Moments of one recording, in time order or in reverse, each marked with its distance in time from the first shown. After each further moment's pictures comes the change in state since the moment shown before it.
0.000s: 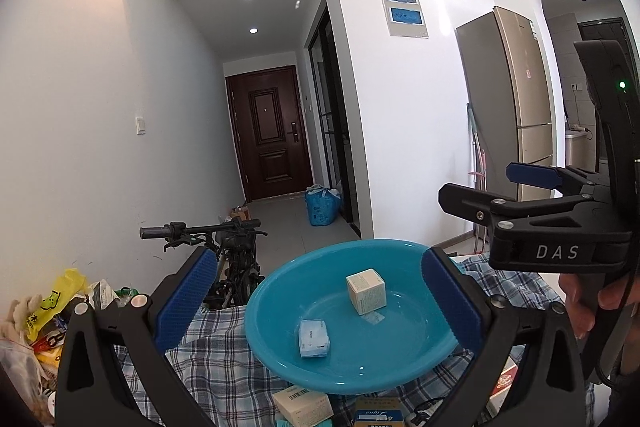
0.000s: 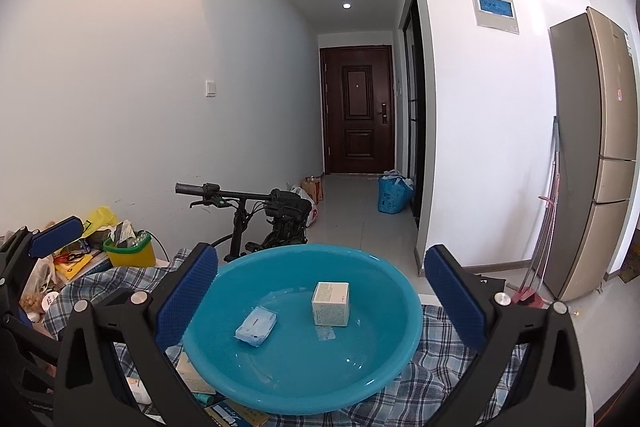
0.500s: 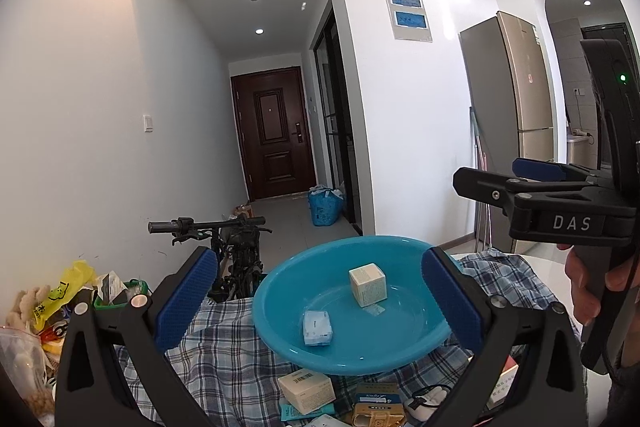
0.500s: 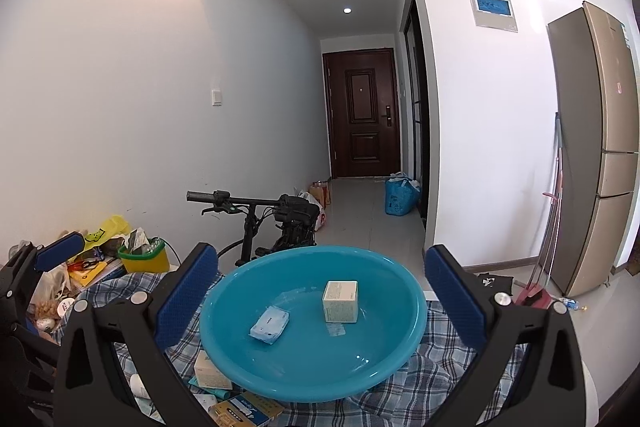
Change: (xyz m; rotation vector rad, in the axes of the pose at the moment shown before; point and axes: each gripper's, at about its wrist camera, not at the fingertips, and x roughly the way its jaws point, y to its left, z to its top) left arm -0.027 0.007 -0.005 -0.028 -0.001 0.025; right arm -0.021 -0.001 0.001 0.030 -0.016 0.025
